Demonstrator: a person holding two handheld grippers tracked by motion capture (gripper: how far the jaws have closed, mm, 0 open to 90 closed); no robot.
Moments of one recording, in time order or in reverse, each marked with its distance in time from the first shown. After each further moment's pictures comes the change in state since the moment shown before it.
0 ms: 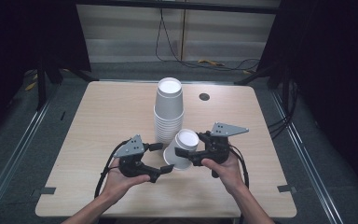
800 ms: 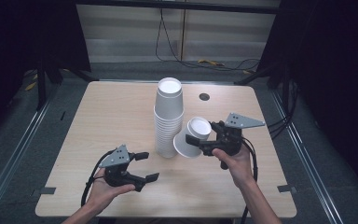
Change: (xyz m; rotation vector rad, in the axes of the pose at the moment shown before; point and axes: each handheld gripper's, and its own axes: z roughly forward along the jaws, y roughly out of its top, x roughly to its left) left arm 0.002 -0.032 -0.034 0.041 0.040 -0.037; right arm -0.008 0.026 -0.027 -0.070 -0.090 -0.025
